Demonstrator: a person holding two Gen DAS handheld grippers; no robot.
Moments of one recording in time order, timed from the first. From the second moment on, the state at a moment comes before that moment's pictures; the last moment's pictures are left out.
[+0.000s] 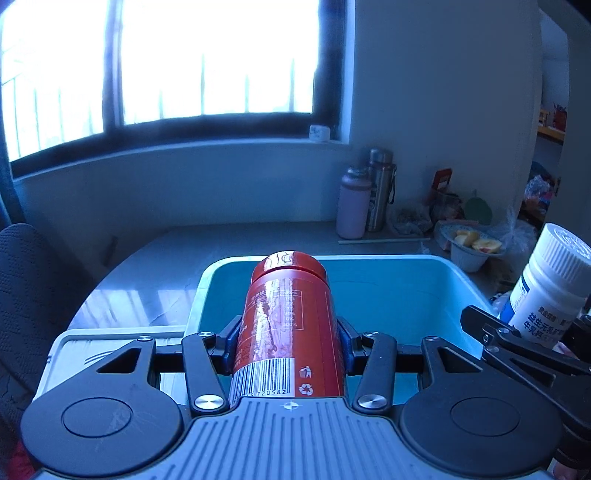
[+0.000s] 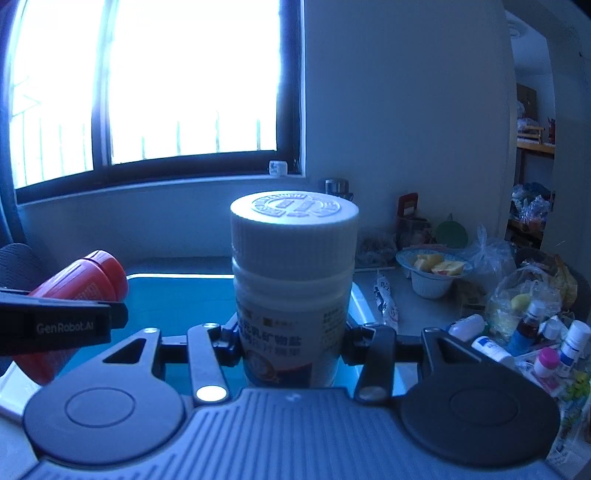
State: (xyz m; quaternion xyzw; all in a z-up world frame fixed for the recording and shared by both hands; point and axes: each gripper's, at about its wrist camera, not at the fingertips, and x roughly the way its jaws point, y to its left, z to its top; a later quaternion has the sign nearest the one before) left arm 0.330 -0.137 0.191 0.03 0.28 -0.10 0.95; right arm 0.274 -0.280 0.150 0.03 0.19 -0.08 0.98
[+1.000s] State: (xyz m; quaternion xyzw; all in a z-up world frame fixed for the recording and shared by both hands) left arm 0.373 -0.120 0.137 0.01 0.35 -0.10 0.93; right arm 0.321 -0.263 0.119 0.04 0.28 -0.11 0.95
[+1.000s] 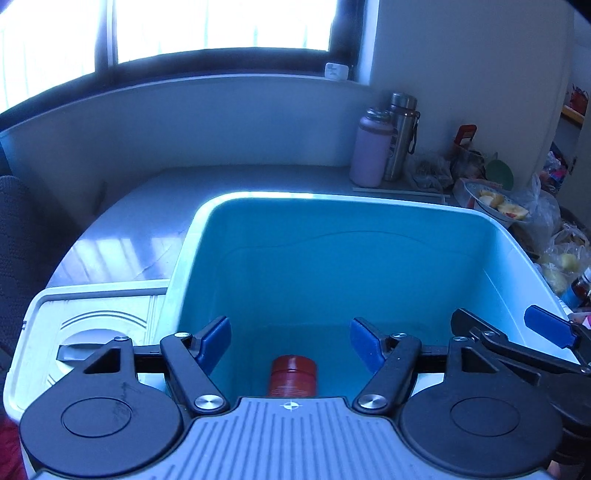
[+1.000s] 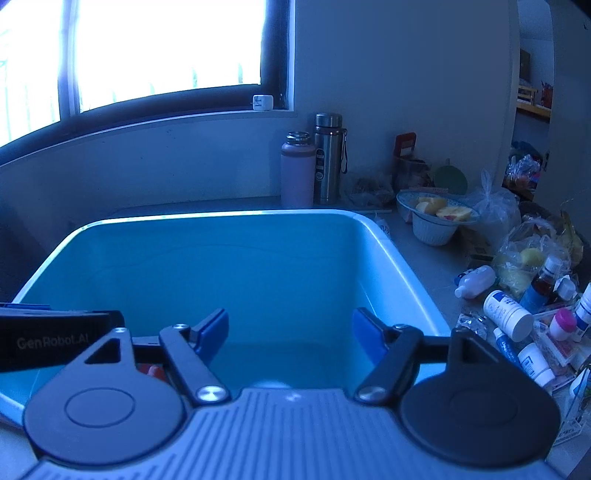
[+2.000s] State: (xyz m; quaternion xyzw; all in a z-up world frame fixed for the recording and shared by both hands) left arm 0.214 -0.093 0.180 0.01 0.31 -0.06 0.95; right arm 0.160 -0.281 0.140 0.05 0.20 -0.10 0.97
